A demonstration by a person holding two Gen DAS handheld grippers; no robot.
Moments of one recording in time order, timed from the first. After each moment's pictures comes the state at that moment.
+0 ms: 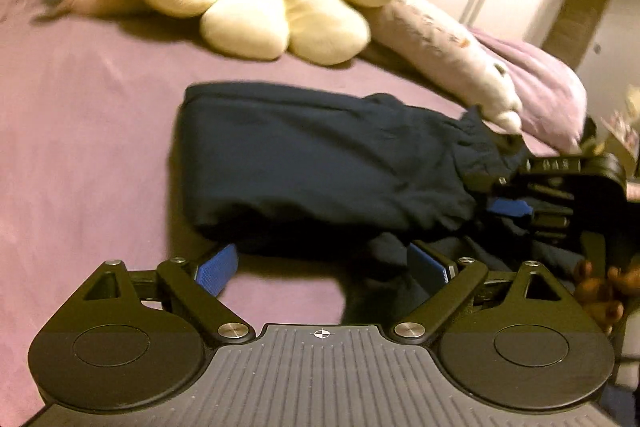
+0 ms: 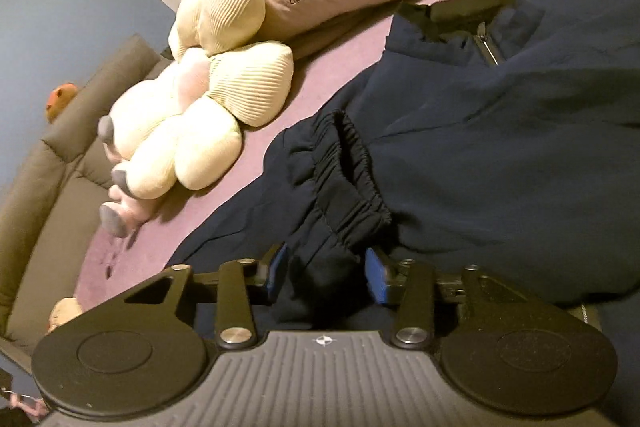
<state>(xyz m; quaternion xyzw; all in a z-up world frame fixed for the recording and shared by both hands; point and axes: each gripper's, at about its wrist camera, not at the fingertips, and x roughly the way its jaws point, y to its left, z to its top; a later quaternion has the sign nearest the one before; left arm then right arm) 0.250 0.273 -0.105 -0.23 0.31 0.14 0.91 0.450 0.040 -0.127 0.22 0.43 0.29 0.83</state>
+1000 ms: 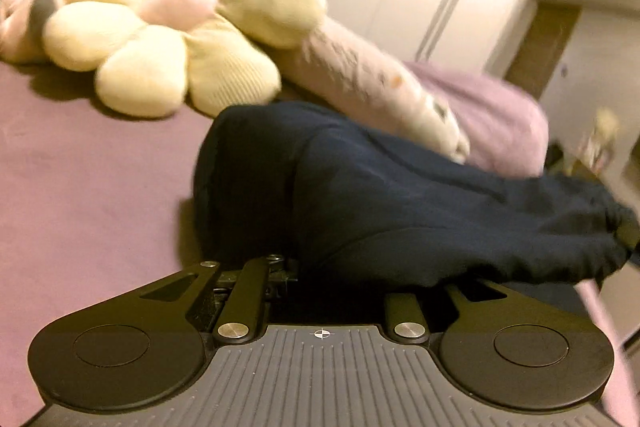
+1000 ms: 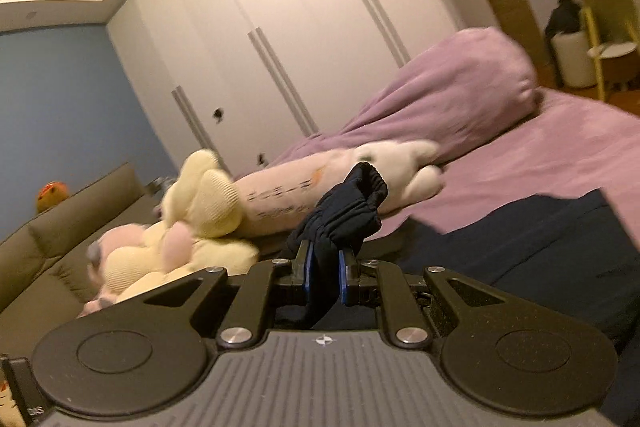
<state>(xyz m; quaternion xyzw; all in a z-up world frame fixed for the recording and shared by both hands) 0.362 0.194 -0.070 -0.19 0.26 0.10 0.94 0.405 -0.129 -0.021 0.22 0.19 0.18 0.94</state>
